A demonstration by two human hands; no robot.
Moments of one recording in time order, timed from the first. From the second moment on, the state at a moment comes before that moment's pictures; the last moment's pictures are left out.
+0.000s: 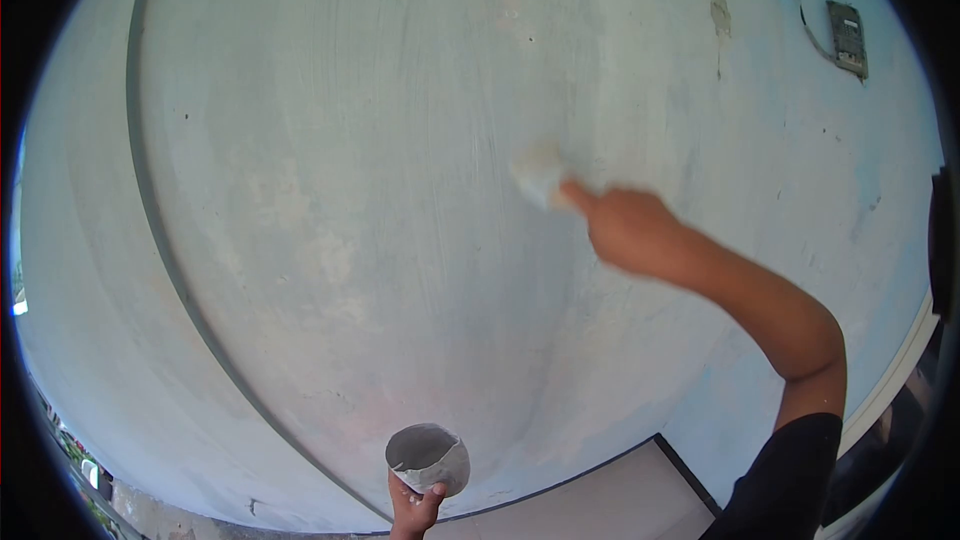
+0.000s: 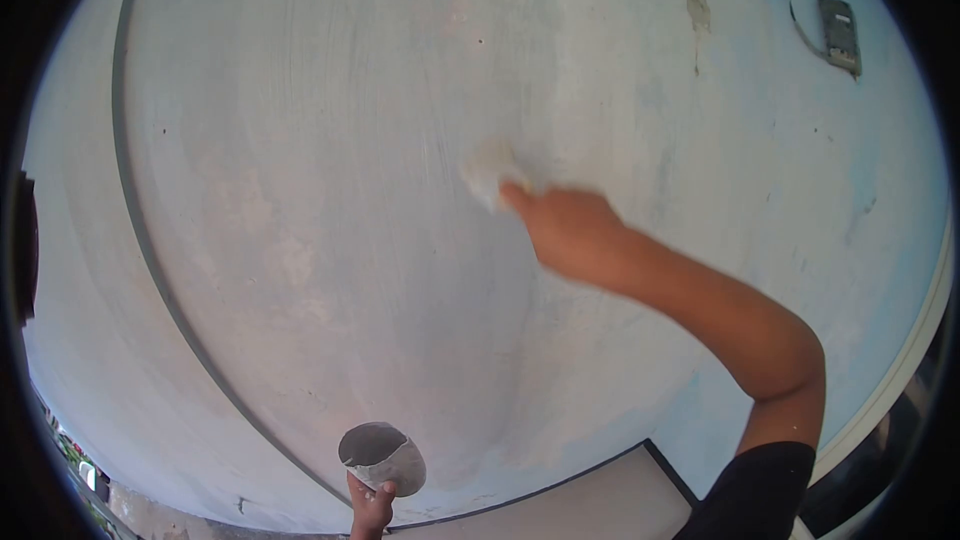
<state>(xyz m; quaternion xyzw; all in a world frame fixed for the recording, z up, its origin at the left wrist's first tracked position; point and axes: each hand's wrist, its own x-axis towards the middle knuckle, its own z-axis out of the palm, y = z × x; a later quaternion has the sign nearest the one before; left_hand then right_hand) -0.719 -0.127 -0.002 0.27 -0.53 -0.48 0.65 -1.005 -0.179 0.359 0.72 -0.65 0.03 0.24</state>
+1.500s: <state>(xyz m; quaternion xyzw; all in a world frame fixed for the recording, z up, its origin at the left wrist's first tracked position) -0.708 -0.145 -0.036 0.31 -0.59 -0.45 0.60 -1.000 -0.193 0.576 0.59 -0.56 0.43 0.39</state>
